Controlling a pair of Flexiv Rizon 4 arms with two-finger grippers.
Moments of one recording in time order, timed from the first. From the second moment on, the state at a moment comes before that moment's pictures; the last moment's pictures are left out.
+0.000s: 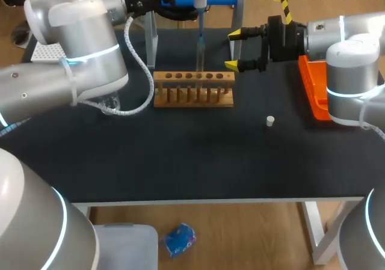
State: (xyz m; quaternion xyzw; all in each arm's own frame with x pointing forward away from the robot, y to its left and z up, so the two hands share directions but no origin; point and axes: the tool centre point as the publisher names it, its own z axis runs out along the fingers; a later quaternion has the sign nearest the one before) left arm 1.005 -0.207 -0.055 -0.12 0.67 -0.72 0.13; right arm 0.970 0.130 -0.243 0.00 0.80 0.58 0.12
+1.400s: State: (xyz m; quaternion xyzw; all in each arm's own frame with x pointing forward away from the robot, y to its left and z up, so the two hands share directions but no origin) left arm 1.002 -0.209 -0.076 -0.13 0.67 -0.72 0.13; right arm 0.970 0.130 -0.243 0.00 0.80 0.58 0.12
